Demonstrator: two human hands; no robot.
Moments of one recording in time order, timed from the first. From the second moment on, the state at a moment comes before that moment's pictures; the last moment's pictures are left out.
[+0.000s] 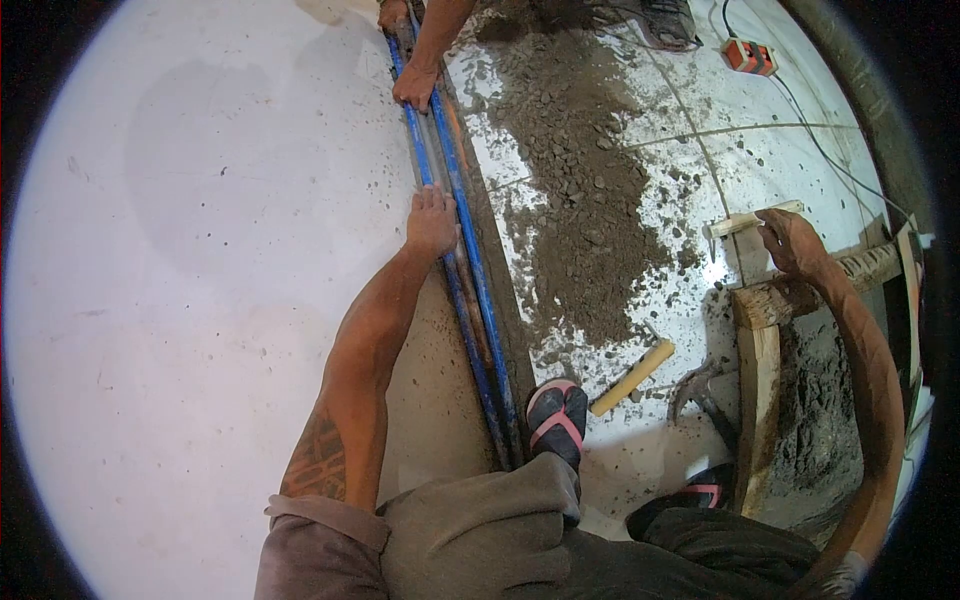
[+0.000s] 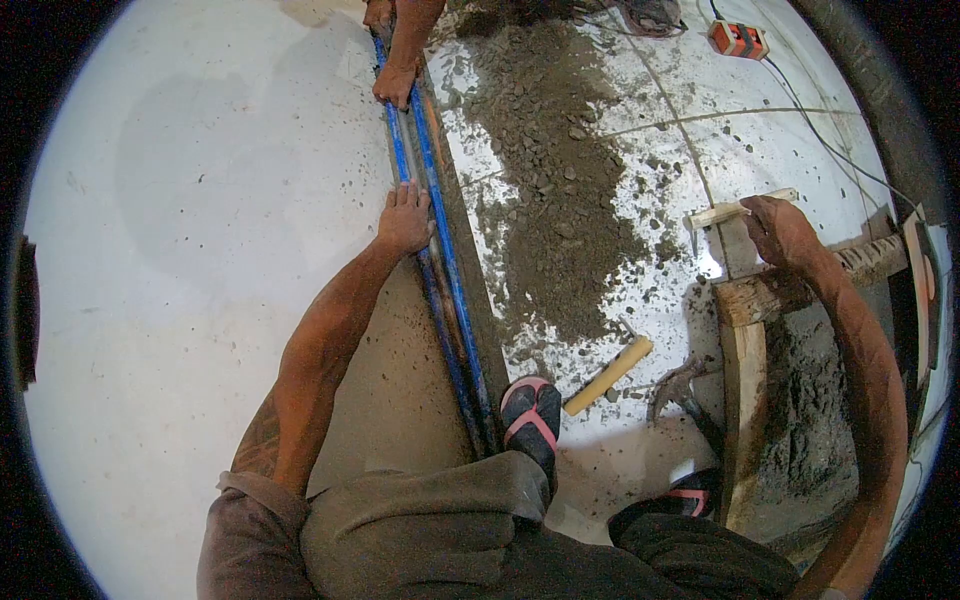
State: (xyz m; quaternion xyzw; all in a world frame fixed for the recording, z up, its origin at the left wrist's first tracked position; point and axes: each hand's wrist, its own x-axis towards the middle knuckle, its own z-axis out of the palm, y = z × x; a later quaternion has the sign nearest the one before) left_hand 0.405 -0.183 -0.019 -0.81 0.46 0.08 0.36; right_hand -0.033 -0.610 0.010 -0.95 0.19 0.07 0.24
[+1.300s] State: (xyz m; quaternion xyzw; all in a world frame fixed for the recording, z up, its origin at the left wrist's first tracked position) left_hand 0.405 -0.183 -0.020 -0.80 0.46 0.08 0.36; right_hand -0.042 -0.621 -0.018 -0.95 0.17 0.01 0.26
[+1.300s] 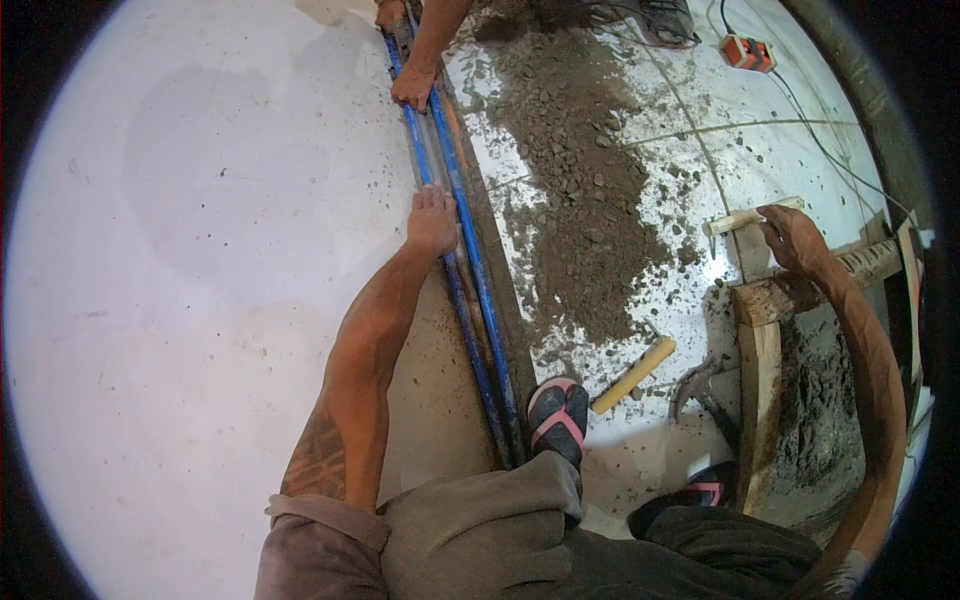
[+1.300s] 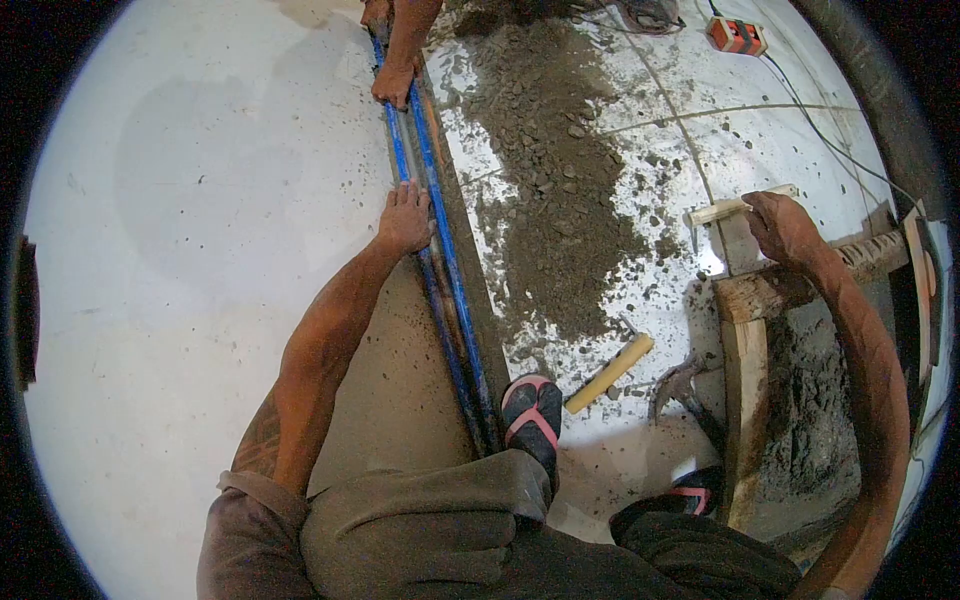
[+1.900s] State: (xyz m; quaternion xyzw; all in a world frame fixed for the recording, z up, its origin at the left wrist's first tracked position) left_hand 0.407 -0.182 -0.023 -0.81 0.47 0.08 0.34; right_hand -0.042 -0.622 -0.011 -0.96 0.16 0.02 0.24
